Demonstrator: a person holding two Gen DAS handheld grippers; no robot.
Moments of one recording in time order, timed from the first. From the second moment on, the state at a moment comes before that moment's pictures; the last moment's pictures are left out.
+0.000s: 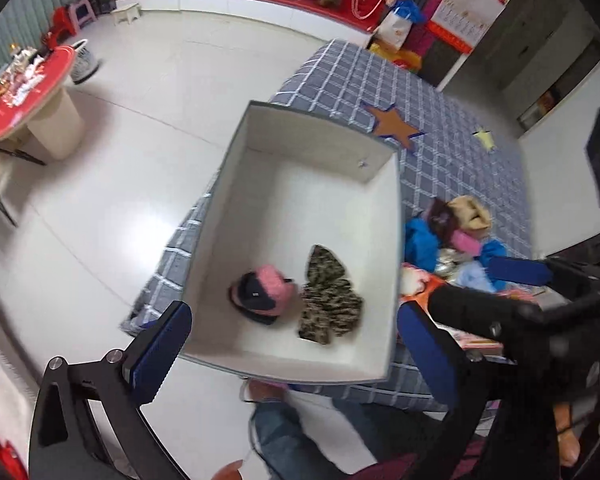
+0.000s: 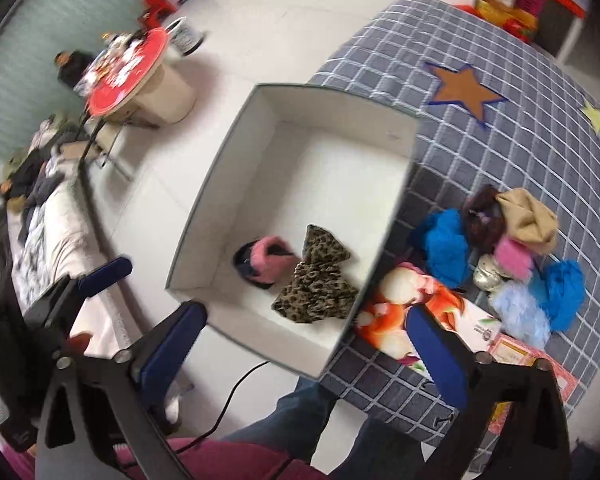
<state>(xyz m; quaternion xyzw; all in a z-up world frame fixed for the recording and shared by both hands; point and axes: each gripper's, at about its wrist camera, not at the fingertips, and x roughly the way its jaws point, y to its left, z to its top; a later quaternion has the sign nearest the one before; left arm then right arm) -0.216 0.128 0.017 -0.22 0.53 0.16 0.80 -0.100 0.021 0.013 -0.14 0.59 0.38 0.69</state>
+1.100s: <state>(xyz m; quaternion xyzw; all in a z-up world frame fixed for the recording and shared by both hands) -0.028 -0.014 -0.014 0.00 0.62 -0.03 0.78 0.030 -0.257 -0.001 0.07 0.65 0.10 0.75</state>
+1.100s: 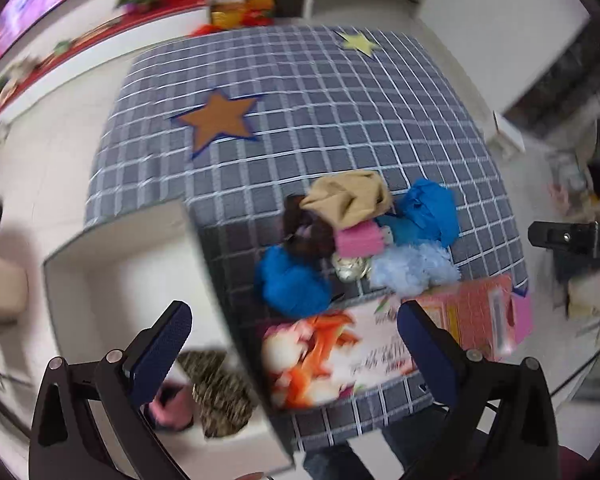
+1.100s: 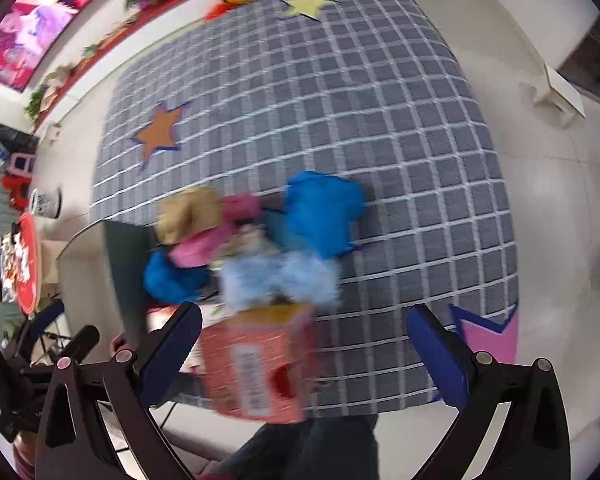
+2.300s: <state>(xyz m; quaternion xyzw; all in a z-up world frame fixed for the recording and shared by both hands) 0.149 0.002 -0.123 0.02 0.67 0.09 0.73 0.173 -0.283 -0.127 -0.01 0.69 0.08 0.72</state>
